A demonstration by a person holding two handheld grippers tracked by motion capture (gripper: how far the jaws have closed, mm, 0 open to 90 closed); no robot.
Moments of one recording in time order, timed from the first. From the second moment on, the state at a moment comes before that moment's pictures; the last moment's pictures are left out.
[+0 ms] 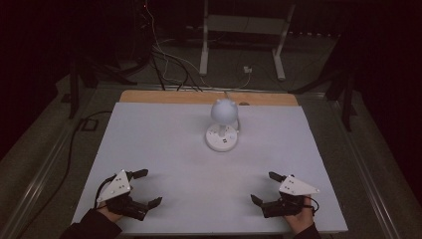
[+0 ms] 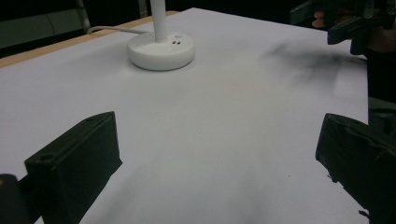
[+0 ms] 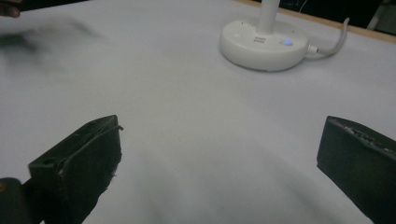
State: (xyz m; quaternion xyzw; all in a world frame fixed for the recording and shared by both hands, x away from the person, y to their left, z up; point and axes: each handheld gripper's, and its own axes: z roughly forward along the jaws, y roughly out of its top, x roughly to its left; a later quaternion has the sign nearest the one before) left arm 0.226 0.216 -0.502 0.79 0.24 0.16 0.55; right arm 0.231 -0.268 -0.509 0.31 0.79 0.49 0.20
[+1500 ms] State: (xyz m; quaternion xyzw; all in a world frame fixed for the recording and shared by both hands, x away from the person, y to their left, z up) left arm 0.225 0.214 -0.502 0.79 0.24 0.14 0.55; right arm 0.218 -0.242 -0.489 0.28 0.83 0.47 0.13
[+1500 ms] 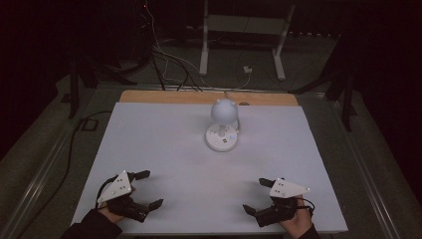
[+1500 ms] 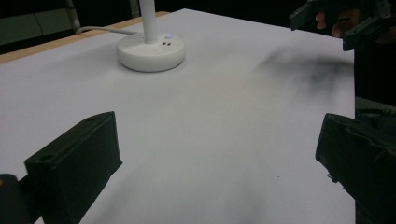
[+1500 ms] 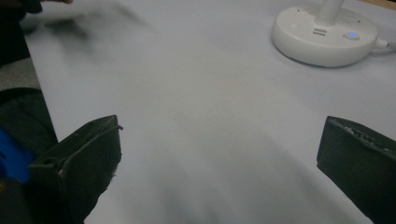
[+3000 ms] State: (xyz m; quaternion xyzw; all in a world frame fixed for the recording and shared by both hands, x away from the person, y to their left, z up) left arm 0.225 0.214 -0.501 0.78 0.24 0.14 0.56; right arm 0.263 -0.227 -0.418 0.25 0.81 0.51 0.15
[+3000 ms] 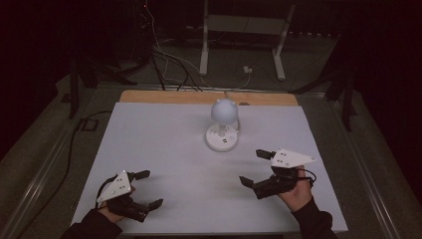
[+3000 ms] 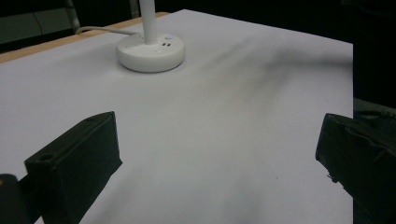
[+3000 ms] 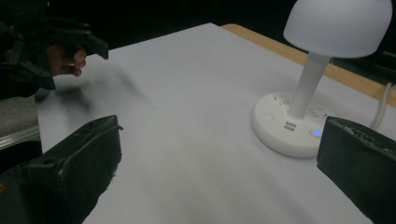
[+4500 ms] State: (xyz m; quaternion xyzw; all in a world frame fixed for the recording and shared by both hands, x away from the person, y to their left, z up) left arm 0.225 0.214 -0.500 0.78 0.24 0.14 0.56; right arm 0.364 -0.205 -0.441 0.32 0.79 0.49 0.18
